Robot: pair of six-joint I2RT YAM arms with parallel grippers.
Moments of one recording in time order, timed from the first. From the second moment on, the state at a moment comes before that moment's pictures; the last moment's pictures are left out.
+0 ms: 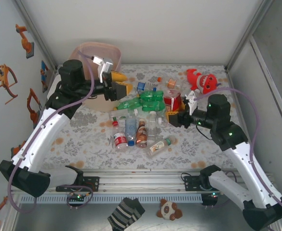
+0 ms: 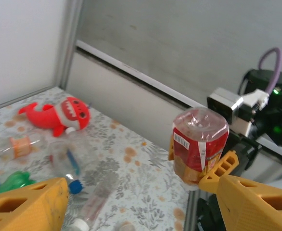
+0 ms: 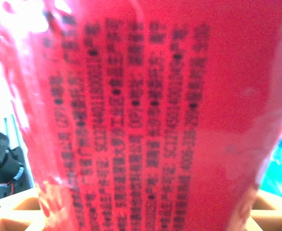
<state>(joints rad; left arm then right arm) -0.49 1.25 1.39 -0.34 0.86 -0.20 0.41 0.83 0.97 -0.48 -0.66 -0.05</state>
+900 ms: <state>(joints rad) -0.88 1.32 1.47 -0.15 0.91 -0.09 0.67 0.94 1.06 -0.06 -0.80 -0.07</state>
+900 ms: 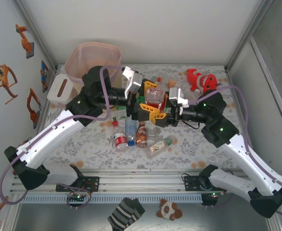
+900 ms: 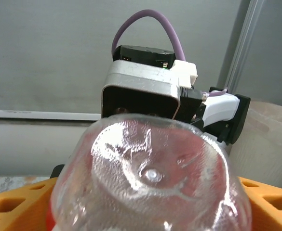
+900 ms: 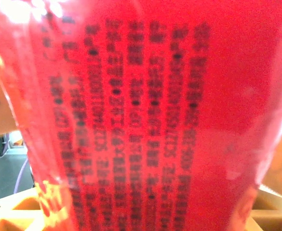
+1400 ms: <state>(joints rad) -0.88 1.31 1.47 -0.12 0.91 -0.05 0.71 0.94 1.04 0.04 -0.73 -0.01</state>
